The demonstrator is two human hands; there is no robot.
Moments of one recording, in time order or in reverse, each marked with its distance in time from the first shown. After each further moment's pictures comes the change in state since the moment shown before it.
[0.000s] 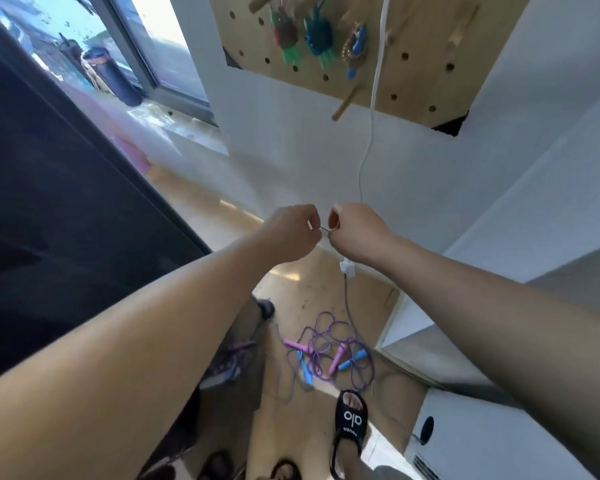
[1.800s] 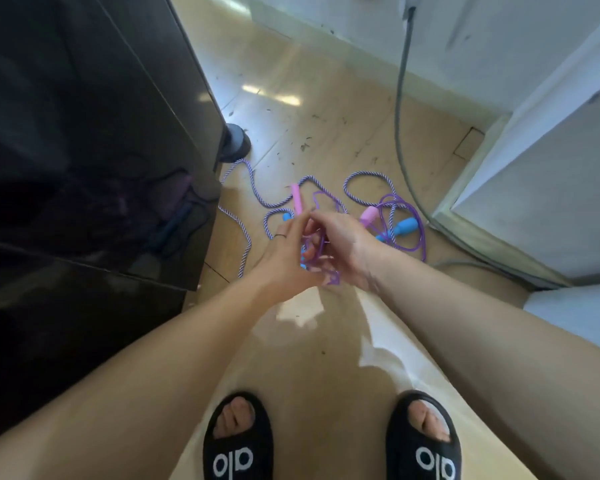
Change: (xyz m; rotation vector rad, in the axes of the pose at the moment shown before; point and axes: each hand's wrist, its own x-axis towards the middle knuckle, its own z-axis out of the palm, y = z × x) left_hand -0.004 -0.421 0.686 -0.401 -0.071 -0.089; right_hand 0.002 0.340 0.664 1.074 -0.340 0.497
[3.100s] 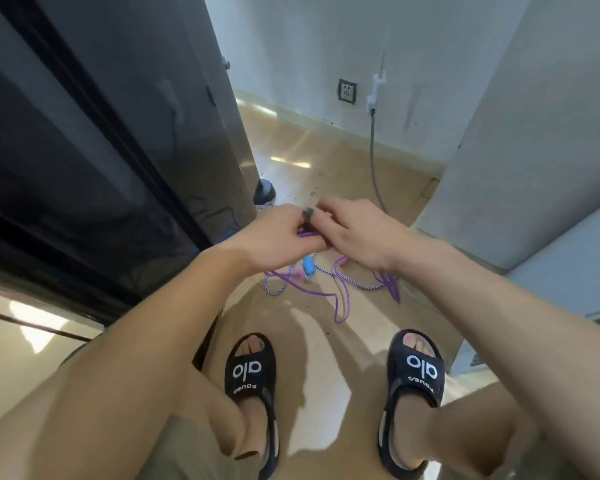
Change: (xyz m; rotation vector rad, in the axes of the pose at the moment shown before) left_hand -0.221 0.140 -0.064 0.227 0.061 0.290; right_hand -0.270 -0.003 -0.002 -1.137 0.099 -0.876
